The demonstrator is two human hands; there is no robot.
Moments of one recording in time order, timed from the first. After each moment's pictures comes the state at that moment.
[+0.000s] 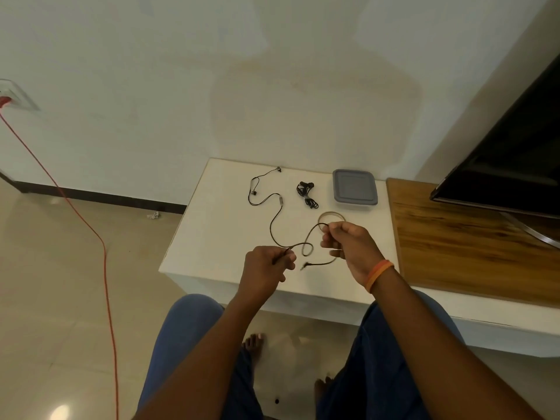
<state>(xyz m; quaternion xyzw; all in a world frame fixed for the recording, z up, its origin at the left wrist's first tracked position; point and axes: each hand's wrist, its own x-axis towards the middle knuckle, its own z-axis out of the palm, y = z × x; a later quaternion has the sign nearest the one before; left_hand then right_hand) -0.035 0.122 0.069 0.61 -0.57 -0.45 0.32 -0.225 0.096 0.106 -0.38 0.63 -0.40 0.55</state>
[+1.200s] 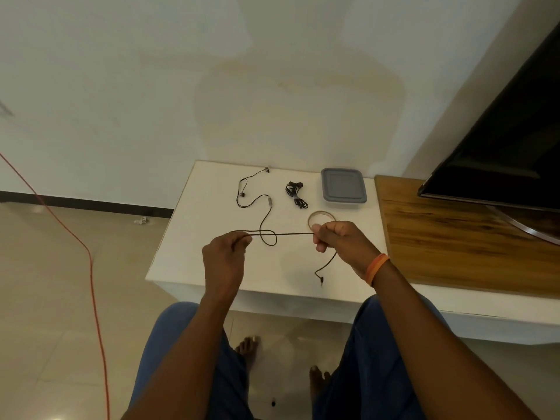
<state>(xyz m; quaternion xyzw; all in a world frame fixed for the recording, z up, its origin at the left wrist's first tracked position) -0.007 0.101 0.075 0.68 -0.55 -0.27 0.40 -0.241 0.090 0.112 -0.52 0.60 -0.32 0.52</state>
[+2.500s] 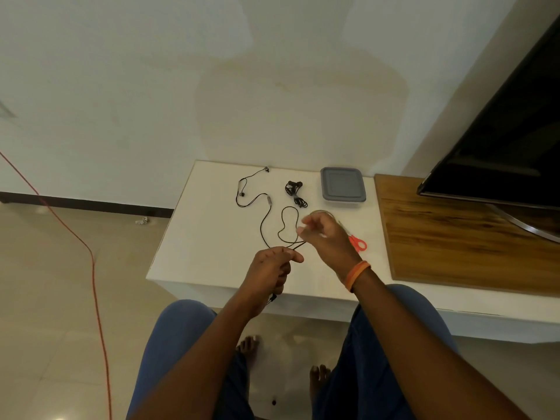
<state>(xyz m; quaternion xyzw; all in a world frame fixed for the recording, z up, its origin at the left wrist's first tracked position) -0.058 0.126 0.089 0.51 -0.40 -0.68 0.34 -0.214 0.095 0.103 -0.52 0.62 -0.37 0.45</state>
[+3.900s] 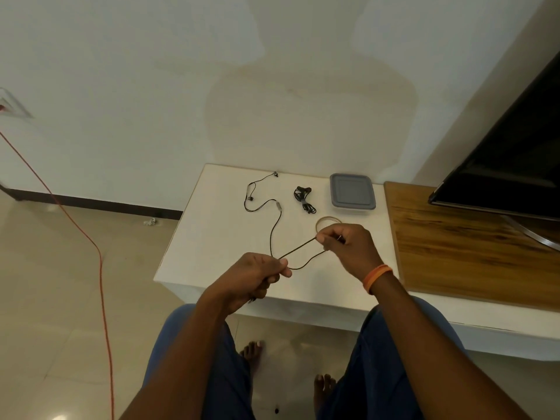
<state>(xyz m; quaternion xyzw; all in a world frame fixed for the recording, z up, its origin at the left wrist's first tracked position) -0.006 0.112 0.103 0.50 -0.44 -0.71 0.24 -0.235 0.085 0.101 -0.61 0.63 -0.33 0.34</state>
